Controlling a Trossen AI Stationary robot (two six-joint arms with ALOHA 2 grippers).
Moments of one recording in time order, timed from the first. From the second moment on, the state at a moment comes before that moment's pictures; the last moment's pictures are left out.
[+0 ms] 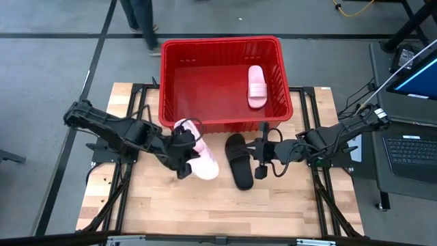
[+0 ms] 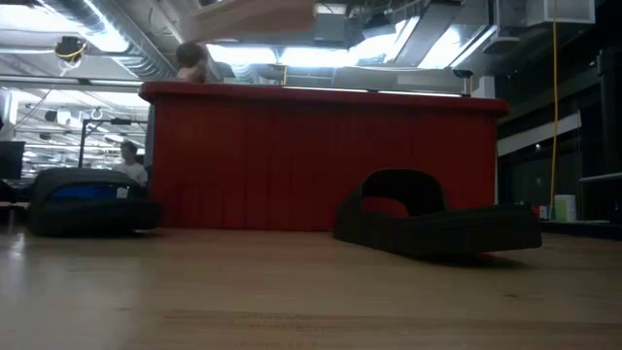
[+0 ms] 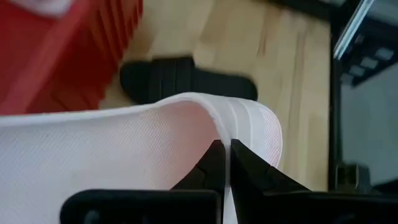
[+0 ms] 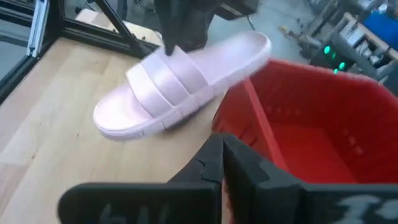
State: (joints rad) left arm -0.34 1.35 1.39 -0.83 -0.31 -0.58; right arm 0.42 1.31 1.21 -0.36 0.58 -0.14
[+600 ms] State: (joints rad) left arm -0.19 1.33 1.39 -0.58 -0.33 -0.47; right arm 0.41 1.32 1.23 -0.20 0.64 -0.51
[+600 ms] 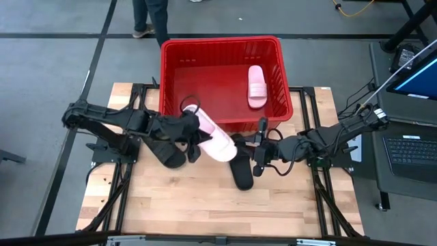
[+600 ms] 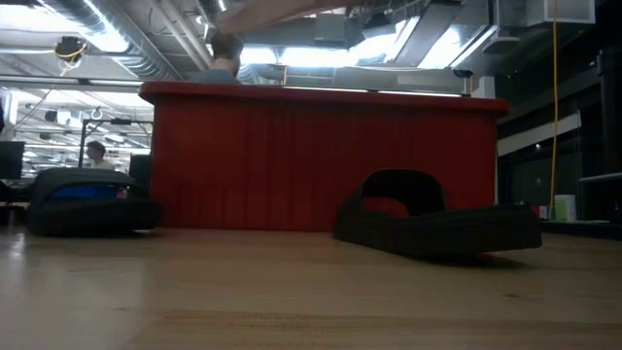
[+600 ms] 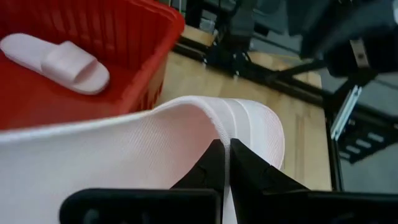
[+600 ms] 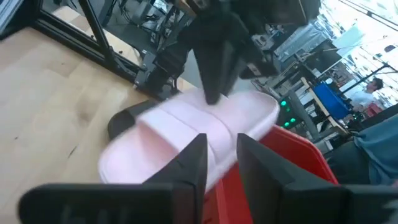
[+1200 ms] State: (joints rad) left arm 0.04 1.33 1.39 -0.47 -0.09 -0.54; right arm 0.38 1.43 1.40 -0.39 0.69 -0.82
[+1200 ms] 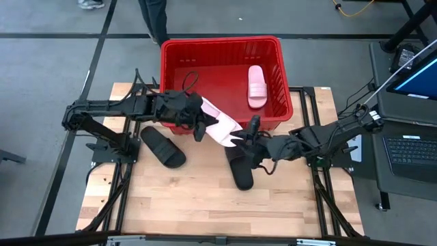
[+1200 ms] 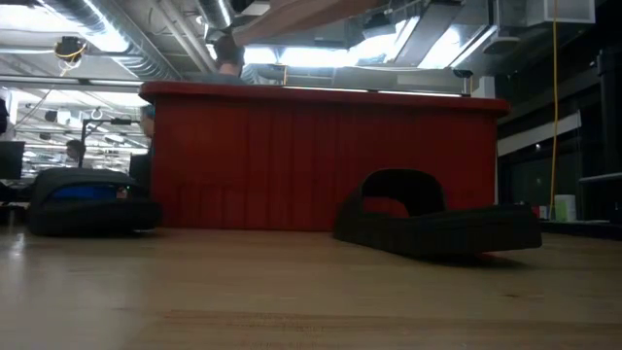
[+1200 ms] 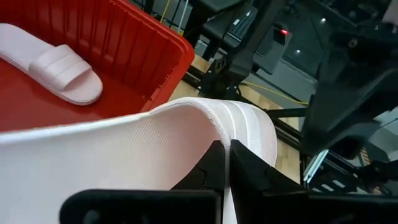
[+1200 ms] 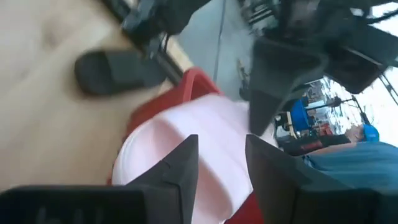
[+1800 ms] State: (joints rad) left arm 0.06 1.32 1.39 -0.42 -0.01 -0.57; right arm 0.34 1.55 1.44 -0.43 0.81 -1.21
